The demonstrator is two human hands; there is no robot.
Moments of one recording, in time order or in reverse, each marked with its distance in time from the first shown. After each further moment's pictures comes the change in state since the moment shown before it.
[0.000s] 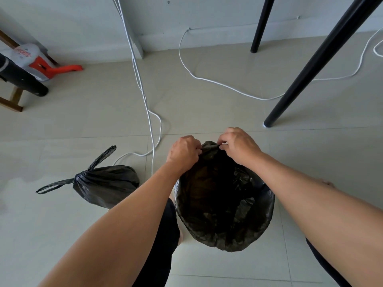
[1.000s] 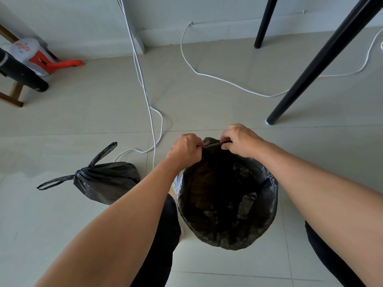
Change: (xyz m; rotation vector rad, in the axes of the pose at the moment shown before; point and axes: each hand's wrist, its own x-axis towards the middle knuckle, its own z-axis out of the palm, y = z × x) left_hand -0.002 -0.003 -0.005 -0.051 -0.060 0.053; right_hand 0.014 0.007 -0.009 -0.017 -0.173 -0.043
